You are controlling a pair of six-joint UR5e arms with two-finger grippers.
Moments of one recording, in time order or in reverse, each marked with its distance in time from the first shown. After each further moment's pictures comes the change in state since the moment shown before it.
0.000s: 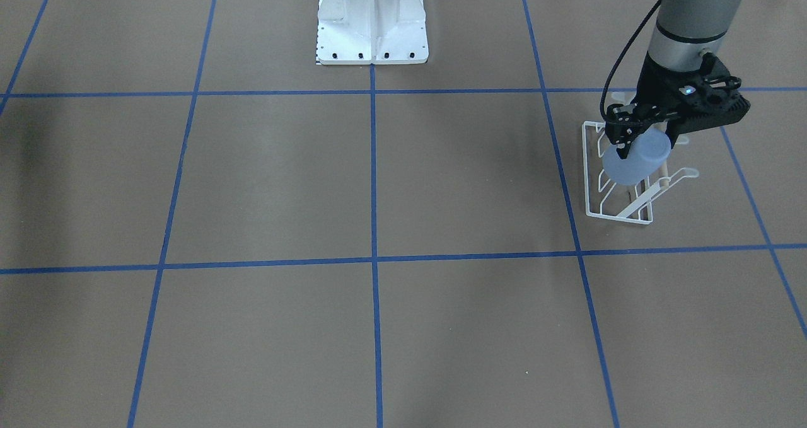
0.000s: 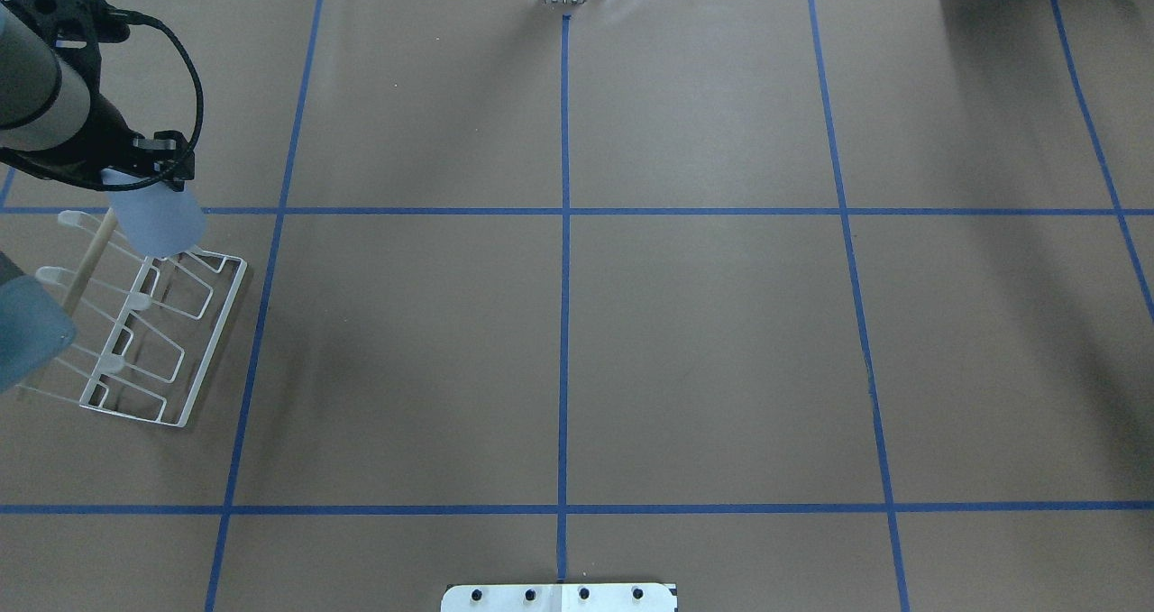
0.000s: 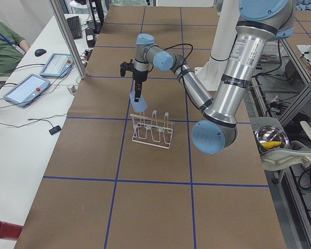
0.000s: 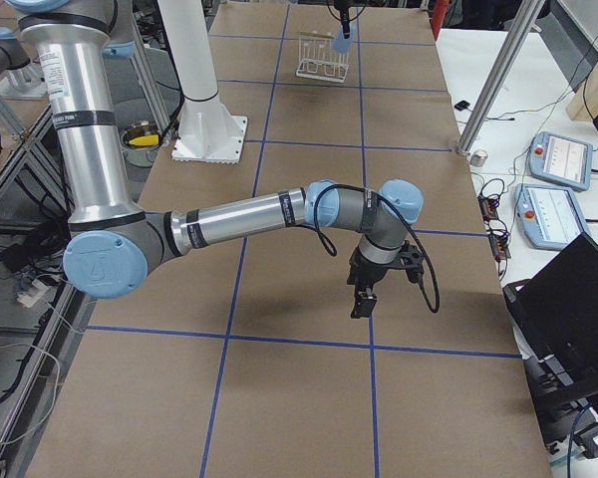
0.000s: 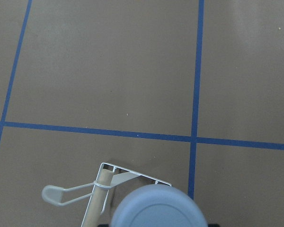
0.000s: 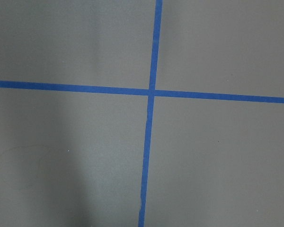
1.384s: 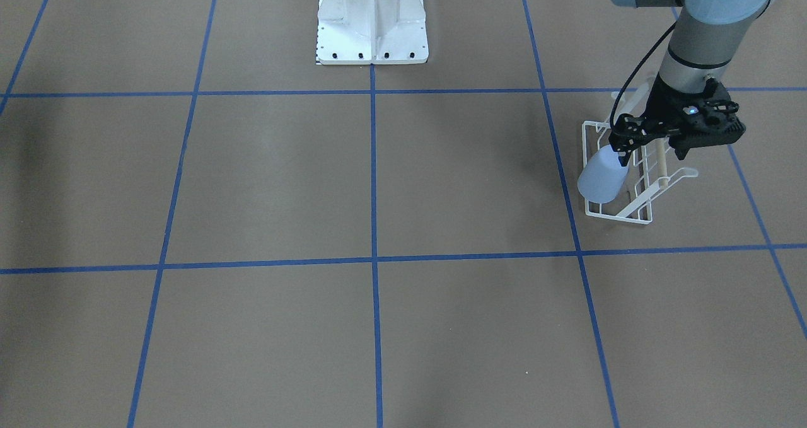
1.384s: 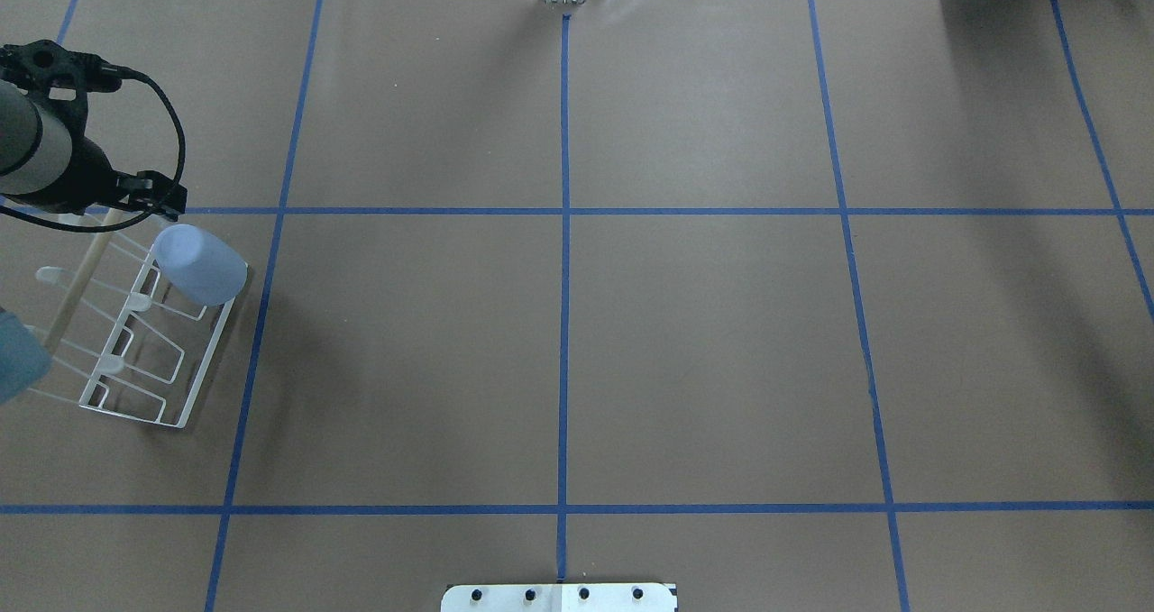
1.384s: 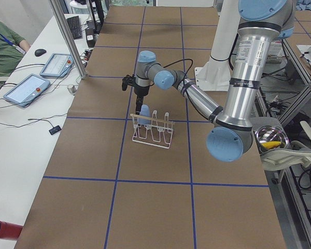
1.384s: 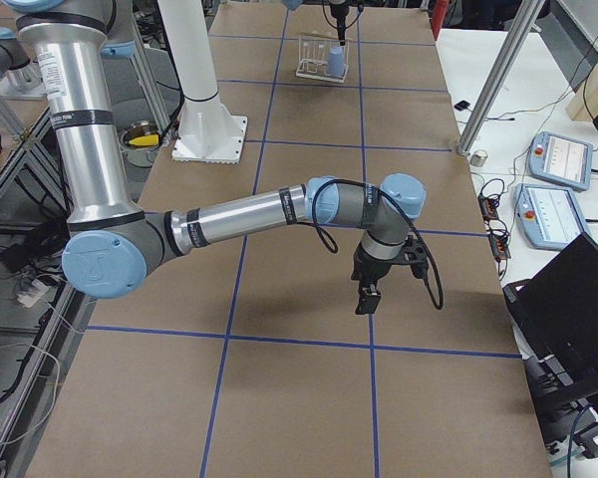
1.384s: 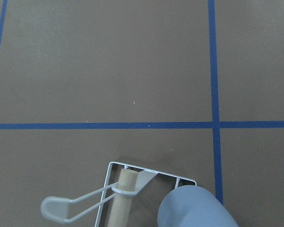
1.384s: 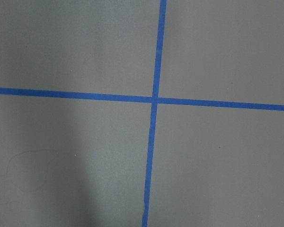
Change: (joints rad) left arm -0.004 0.142 0.051 -0.234 -0.026 0.084; right arm 0.033 0.010 0.013 0.002 0.022 -0.011
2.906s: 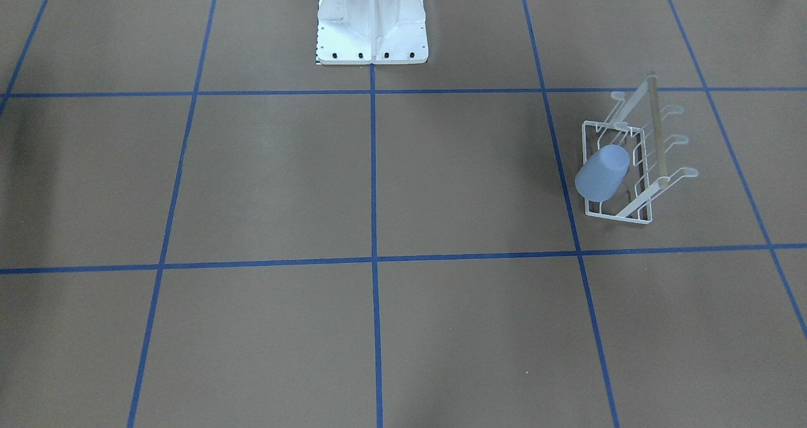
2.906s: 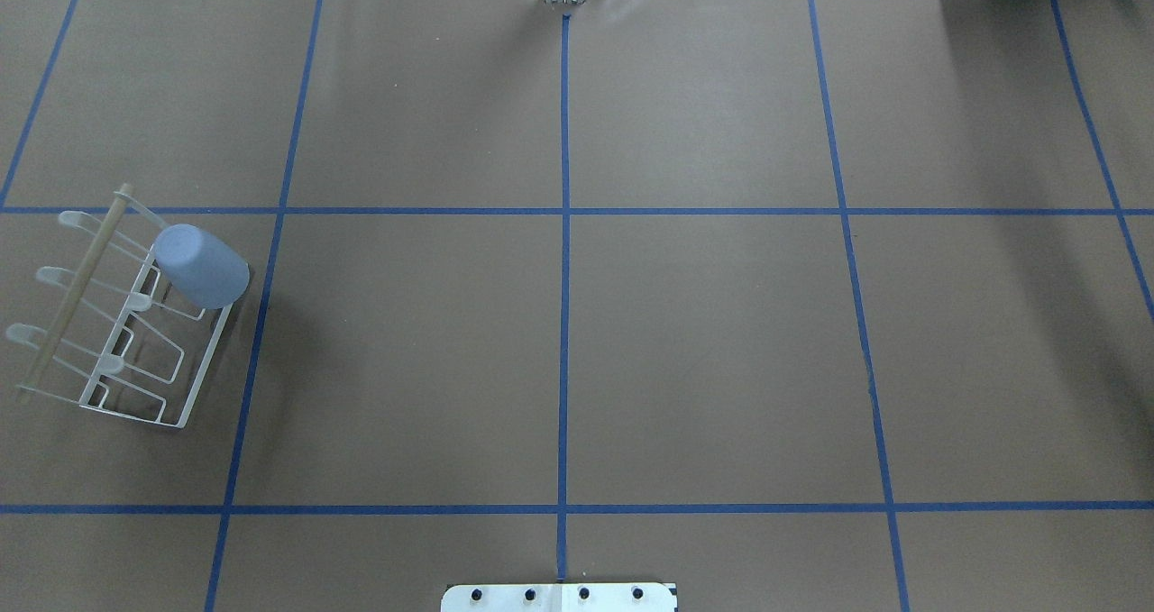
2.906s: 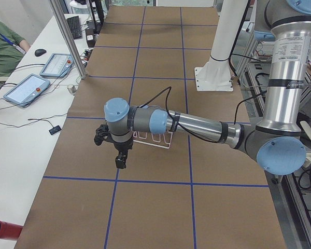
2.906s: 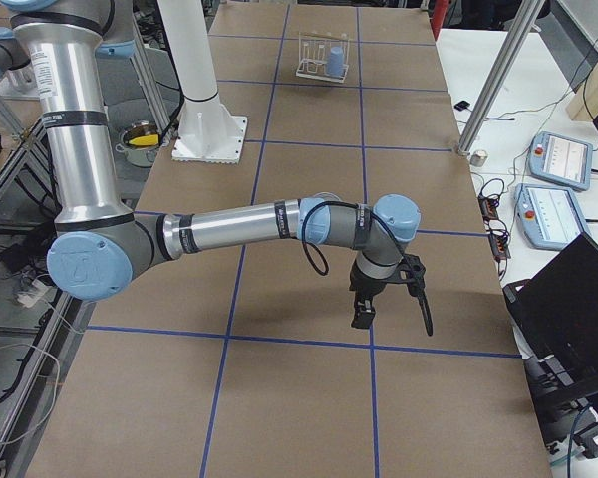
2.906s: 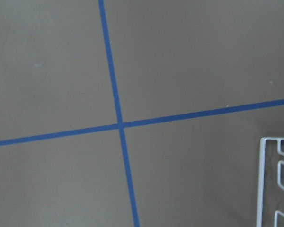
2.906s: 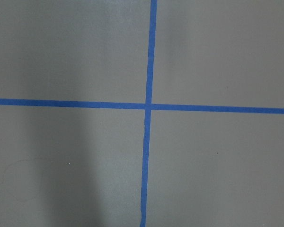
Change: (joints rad) left arm -0.612 0.129 0.341 0.024 -0.393 0.871; right arm 0.040 -0.048 -0.049 0.082 0.063 0.007
